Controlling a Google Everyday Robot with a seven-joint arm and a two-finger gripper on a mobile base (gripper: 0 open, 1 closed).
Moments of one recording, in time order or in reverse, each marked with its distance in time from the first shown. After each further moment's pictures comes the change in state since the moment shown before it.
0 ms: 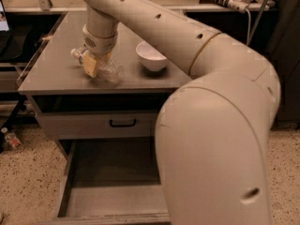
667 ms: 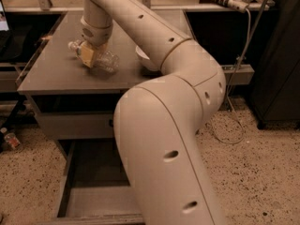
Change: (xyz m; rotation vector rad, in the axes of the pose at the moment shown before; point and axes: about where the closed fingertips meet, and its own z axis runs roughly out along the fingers) arm -0.036 -0.042 0.016 -0.023 0.004 -0.032
